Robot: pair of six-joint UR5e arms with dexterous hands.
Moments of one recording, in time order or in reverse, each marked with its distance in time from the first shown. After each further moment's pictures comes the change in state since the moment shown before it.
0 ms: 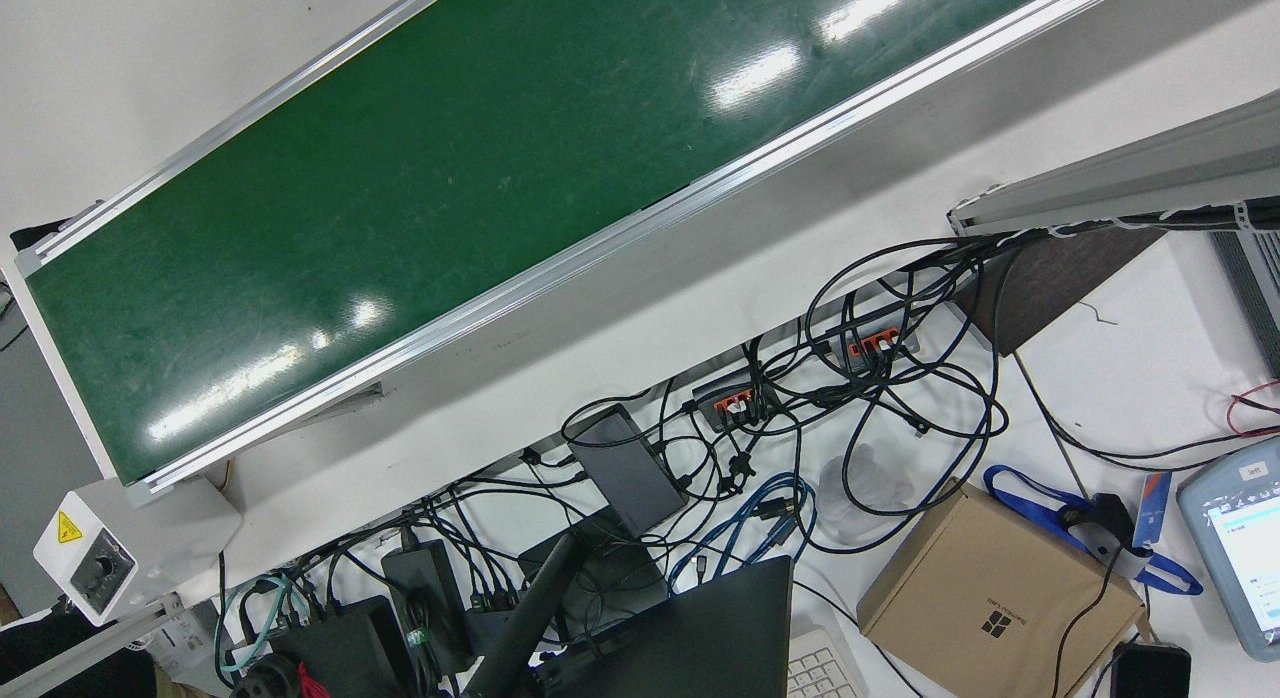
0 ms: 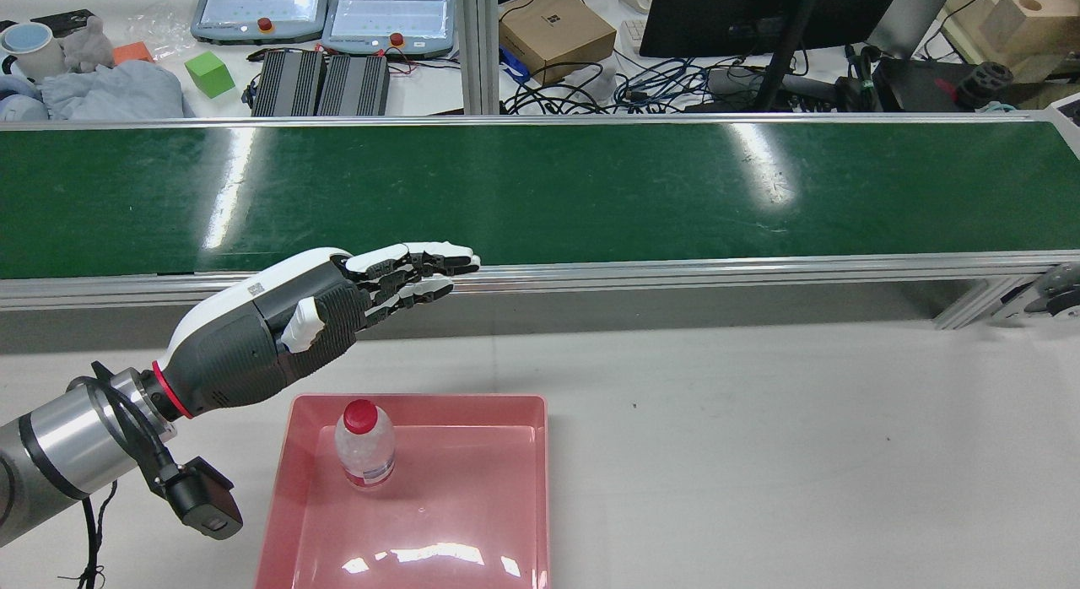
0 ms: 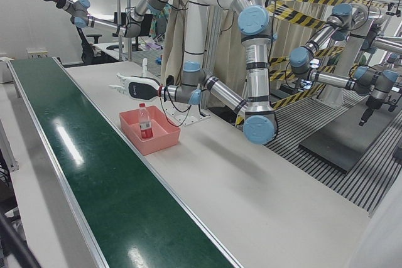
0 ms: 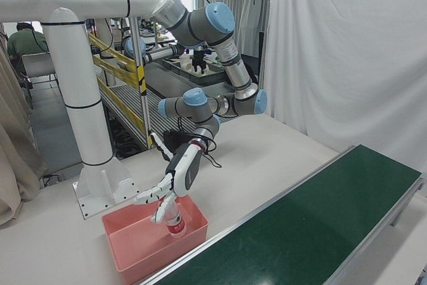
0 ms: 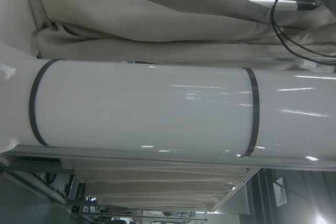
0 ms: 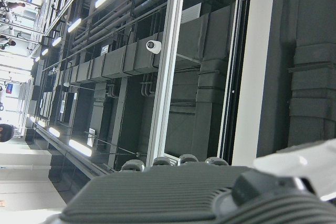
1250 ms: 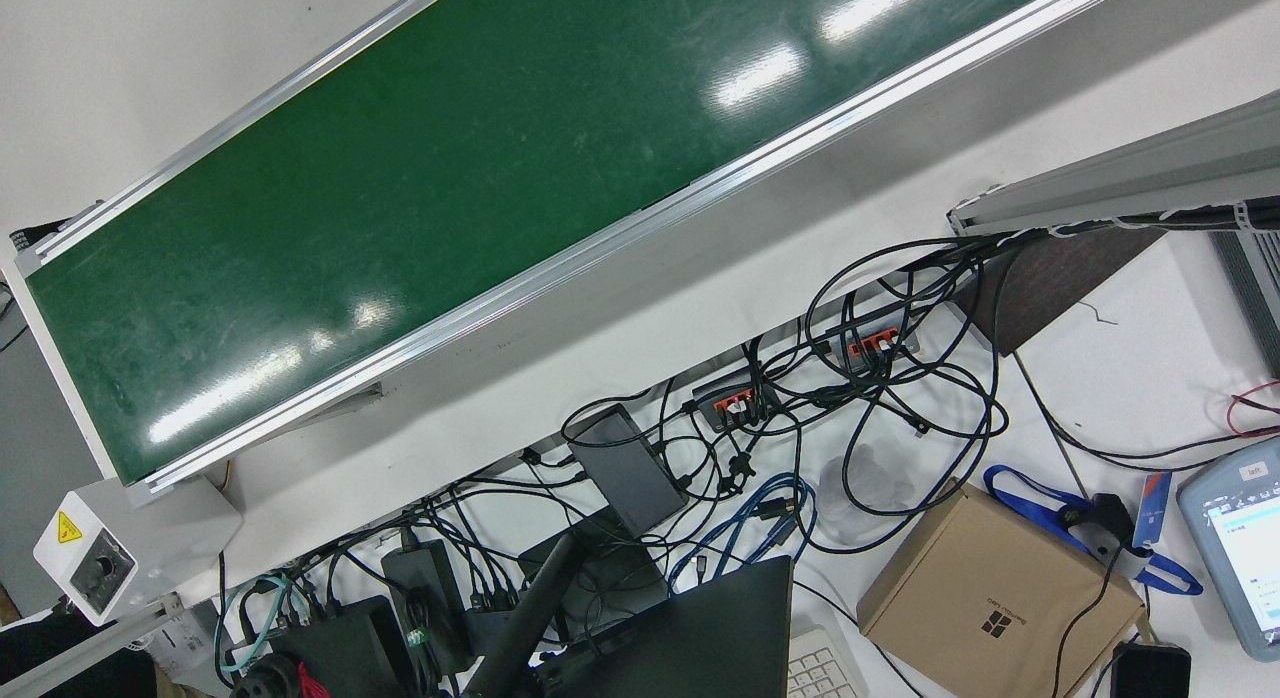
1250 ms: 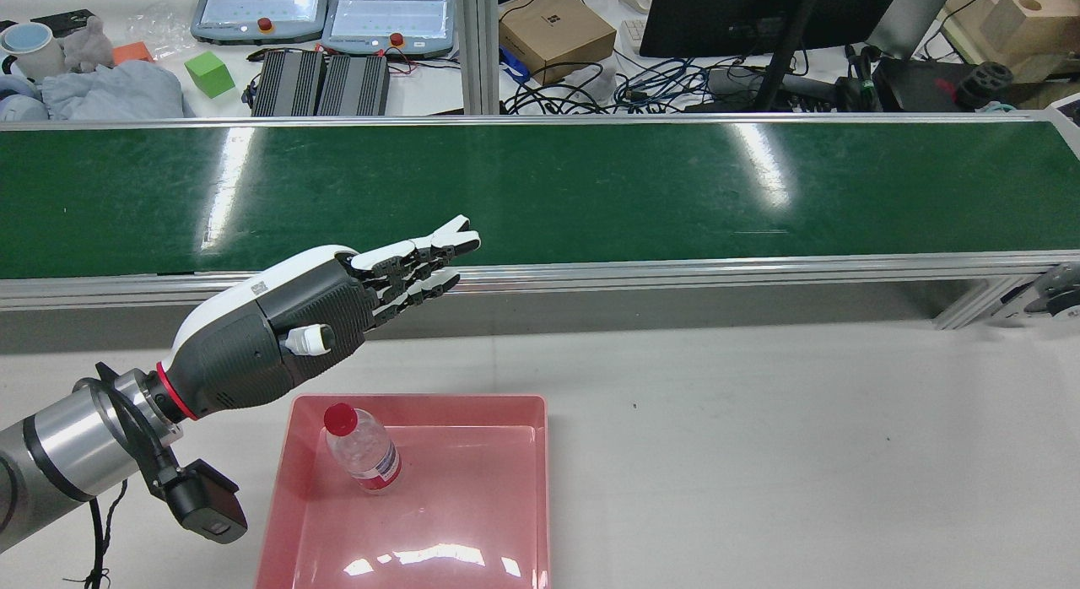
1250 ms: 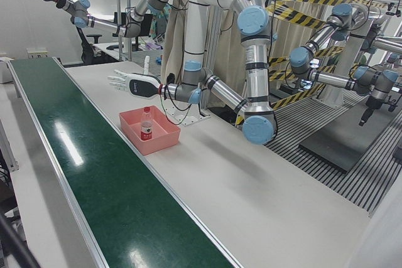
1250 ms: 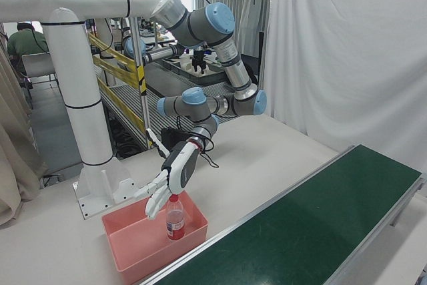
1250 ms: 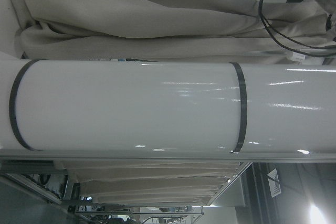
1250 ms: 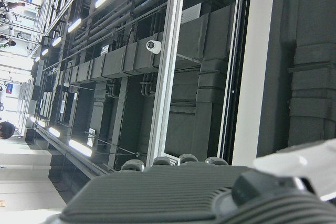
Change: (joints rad) left arm 0.007 -0.006 -0.008 -0.025 -0.002 -0.014; right arm 0.000 0.000 0.000 0.000 0.000 0.000
